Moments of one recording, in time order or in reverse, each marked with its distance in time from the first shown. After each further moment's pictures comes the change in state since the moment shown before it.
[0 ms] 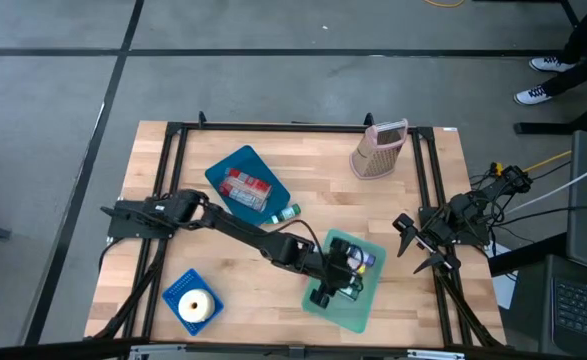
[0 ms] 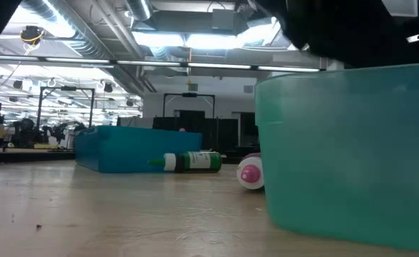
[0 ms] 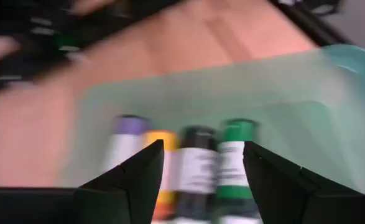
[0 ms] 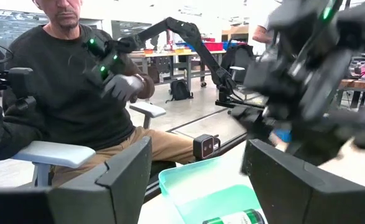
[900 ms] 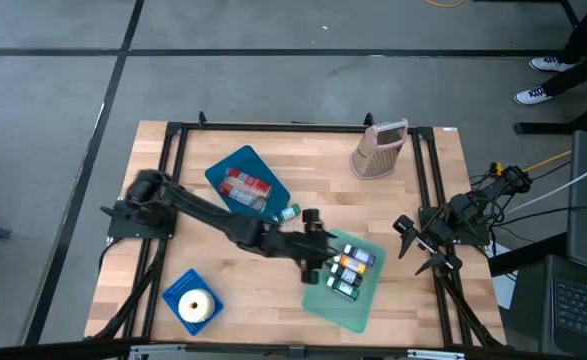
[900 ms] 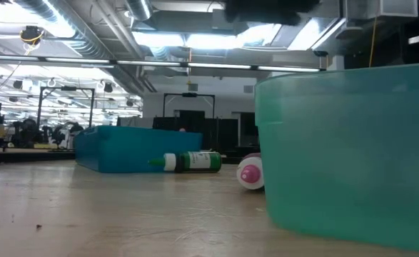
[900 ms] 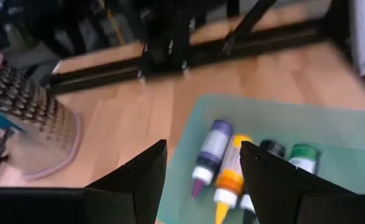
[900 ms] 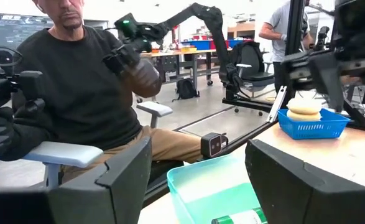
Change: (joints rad) left arm 0.011 -0.352 -0.357 0.174 -0.281 -0.168; right arm 0.000 0.000 0.000 -0.003 -0.027 0.026
